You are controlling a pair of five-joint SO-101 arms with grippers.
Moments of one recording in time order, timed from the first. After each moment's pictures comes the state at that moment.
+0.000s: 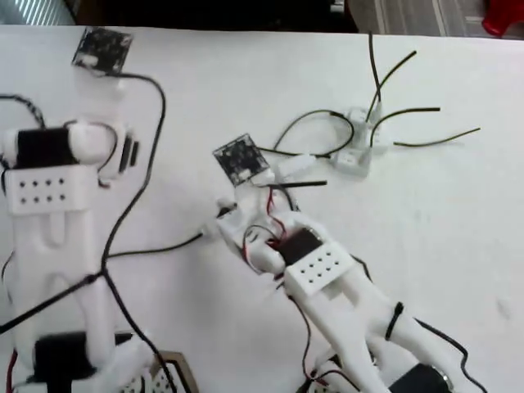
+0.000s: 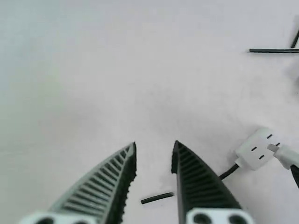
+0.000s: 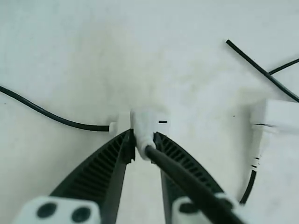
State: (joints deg) left arm -11.4 -19.6 4.6 83.7 -15.6; right arm -38.1 -29.5 52.0 34.2 -0.3
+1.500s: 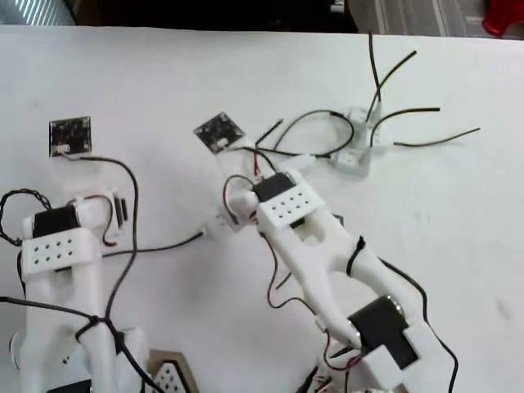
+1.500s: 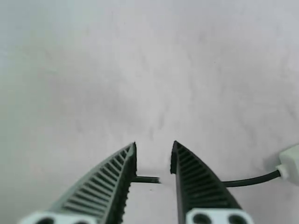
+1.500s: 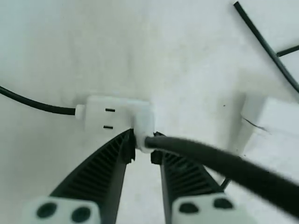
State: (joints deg) left arm -20.7 -35.5 50.6 58.2 -4.2; right arm -34.2 -1.5 25.9 51.9 8.0
